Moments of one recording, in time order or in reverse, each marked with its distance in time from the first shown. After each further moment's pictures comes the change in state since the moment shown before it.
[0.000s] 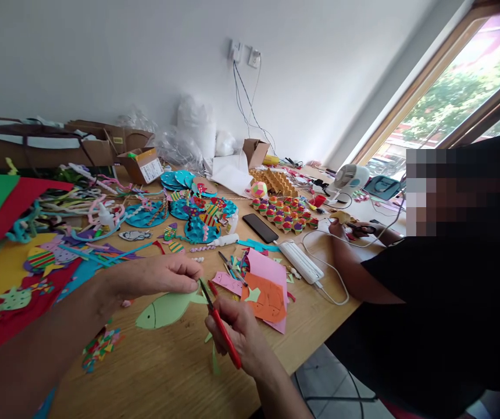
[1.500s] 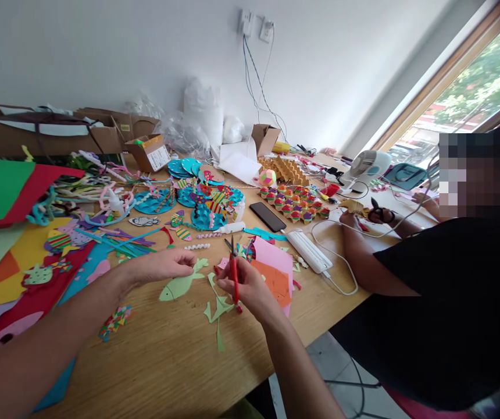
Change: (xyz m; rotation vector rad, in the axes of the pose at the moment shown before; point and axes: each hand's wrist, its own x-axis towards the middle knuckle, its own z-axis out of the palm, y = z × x) left_hand 0.021 -0.062 0.011 0.089 0.115 -0.087; right_hand 0.029 0.013 -0.033 0.046 0.097 0.034
